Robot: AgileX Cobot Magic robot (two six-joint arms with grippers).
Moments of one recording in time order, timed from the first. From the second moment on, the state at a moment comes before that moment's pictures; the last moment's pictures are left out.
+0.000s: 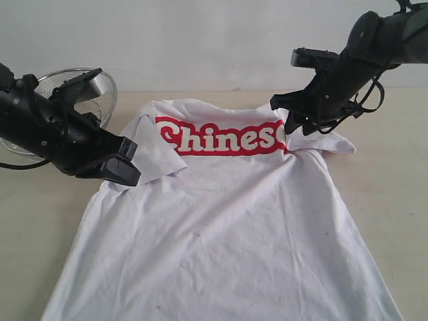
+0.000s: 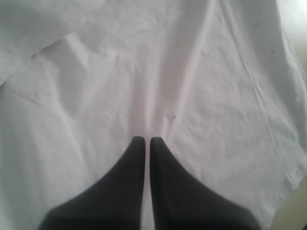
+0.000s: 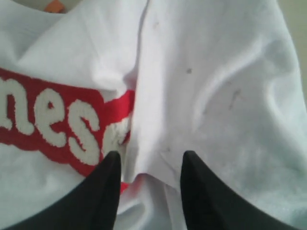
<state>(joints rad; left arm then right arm) -0.23 1.66 -0.98 -0.81 0.75 0.69 0.02 2.20 -1.66 0.36 0.72 -0.18</state>
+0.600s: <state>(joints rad) -0.23 1.66 -0.98 -0.81 0.75 0.69 0.02 2.22 -1.66 0.40 0.71 -0.22</state>
